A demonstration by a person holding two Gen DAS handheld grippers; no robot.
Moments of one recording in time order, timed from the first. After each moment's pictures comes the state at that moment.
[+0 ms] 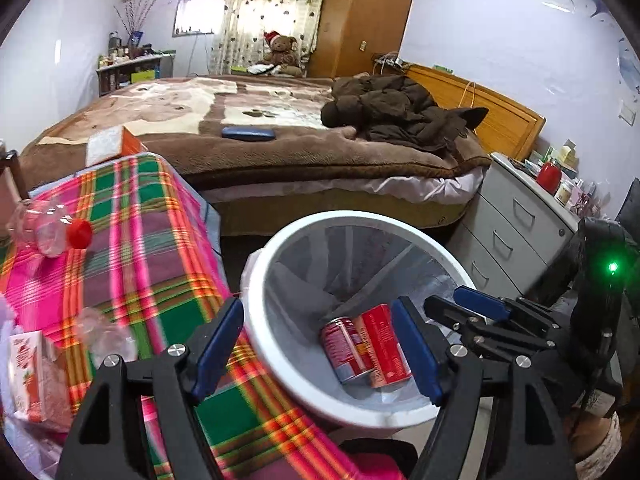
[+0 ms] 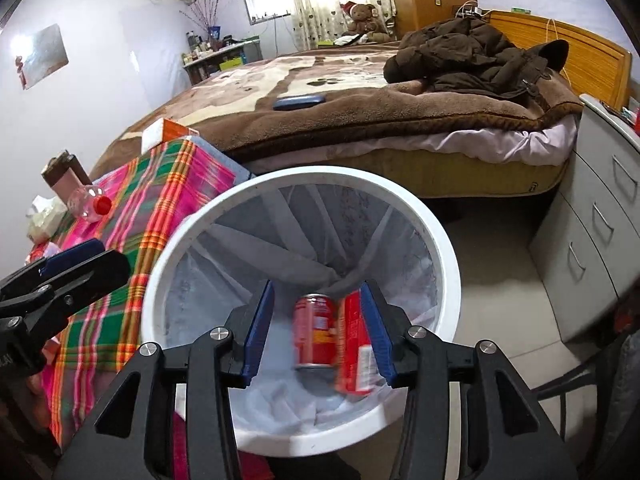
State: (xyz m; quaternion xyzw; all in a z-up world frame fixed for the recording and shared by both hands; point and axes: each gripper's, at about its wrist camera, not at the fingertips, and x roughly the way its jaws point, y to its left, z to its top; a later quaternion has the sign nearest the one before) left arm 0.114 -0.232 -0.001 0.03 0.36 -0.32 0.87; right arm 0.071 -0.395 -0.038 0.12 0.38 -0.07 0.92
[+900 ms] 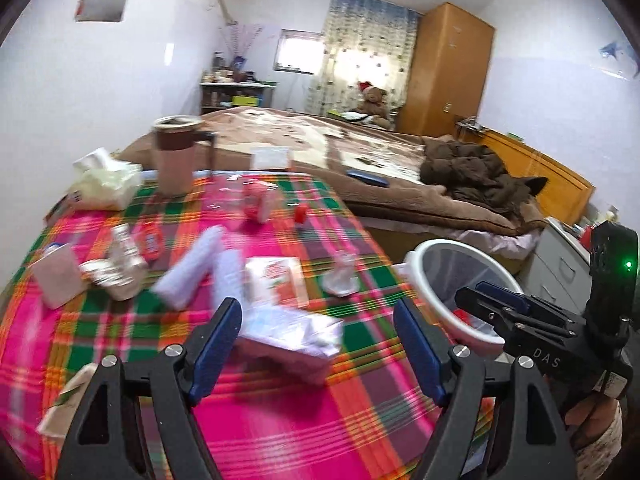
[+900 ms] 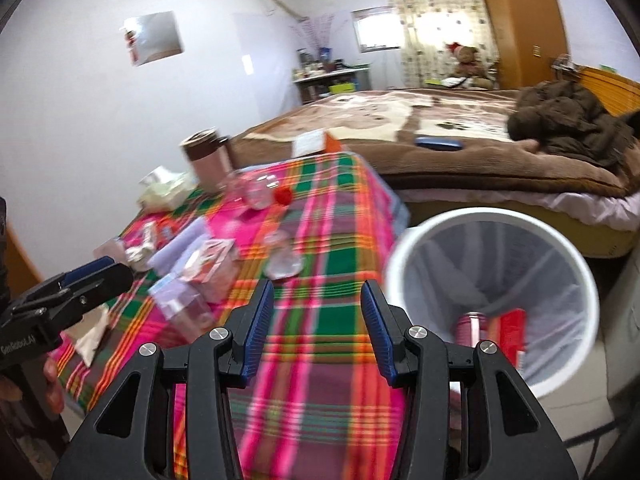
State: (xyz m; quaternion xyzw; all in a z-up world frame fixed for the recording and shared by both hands) left arm 0.052 -0.027 0.024 -0.04 0.30 -0.18 0.94; right arm 0.056 -0.256 -0.011 0.07 0.32 0.11 0.94
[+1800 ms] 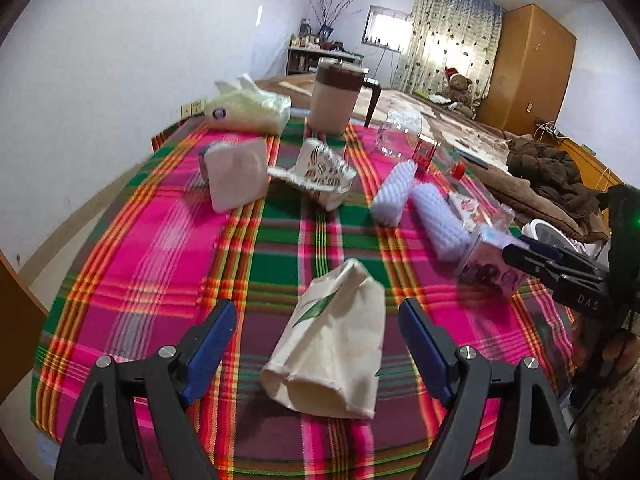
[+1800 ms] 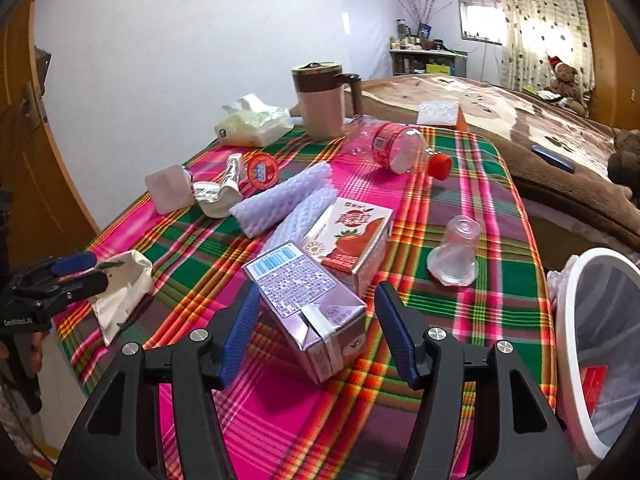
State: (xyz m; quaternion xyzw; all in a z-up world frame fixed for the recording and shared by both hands) left arm 0.030 0.124 -0.032 -0.07 0.37 -0.06 0.92; right arm 0.084 -0.146 -0.036 -0.02 0.35 0.23 0.91
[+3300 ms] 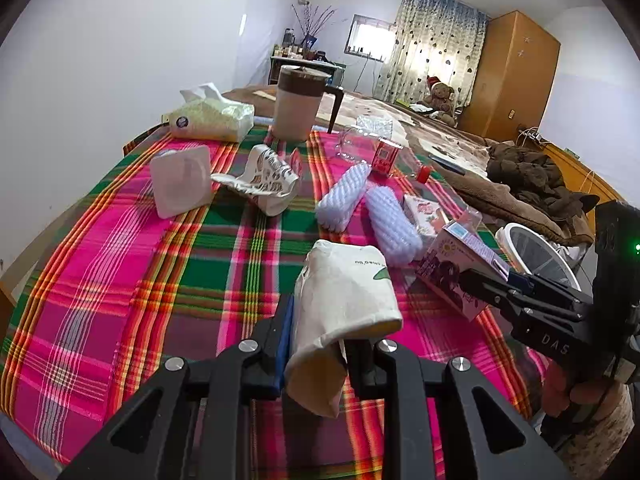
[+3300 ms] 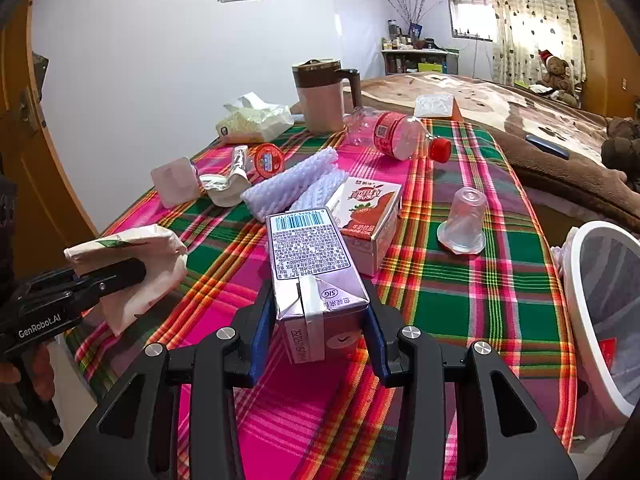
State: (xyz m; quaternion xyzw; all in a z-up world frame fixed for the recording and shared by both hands) left arm 0.025 0.085 -0.027 -0.07 0.34 -0.09 0.93; right arm 0.063 -0.147 -0.042 0.01 0.34 0.21 0.91
